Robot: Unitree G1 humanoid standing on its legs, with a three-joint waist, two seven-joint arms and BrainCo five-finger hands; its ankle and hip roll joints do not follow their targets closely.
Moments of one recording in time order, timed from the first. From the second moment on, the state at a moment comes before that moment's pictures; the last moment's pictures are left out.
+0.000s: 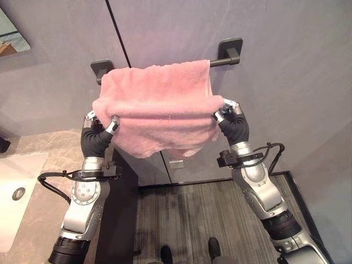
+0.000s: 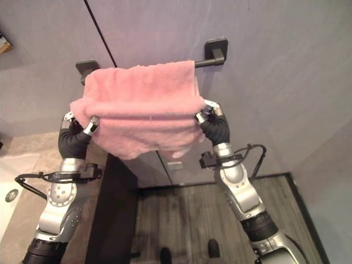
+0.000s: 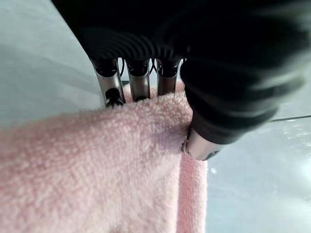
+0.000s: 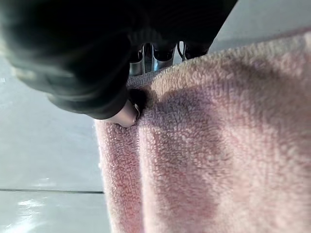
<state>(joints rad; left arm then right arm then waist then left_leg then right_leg) -0.04 0.40 -0.09 -0.19 -0.46 -0.21 0.22 -0.28 -0.37 0.32 -0.12 0.33 -0.14 -0.21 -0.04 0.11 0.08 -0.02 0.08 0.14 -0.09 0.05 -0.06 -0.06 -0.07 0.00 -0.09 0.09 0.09</state>
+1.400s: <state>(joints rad) 0.10 0.36 -0.05 0.04 -0.30 -0.05 0.27 -0.19 -0.40 0.25 0.06 0.21 -0.06 -0.31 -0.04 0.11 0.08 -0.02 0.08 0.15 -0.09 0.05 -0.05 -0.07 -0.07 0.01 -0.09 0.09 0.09</state>
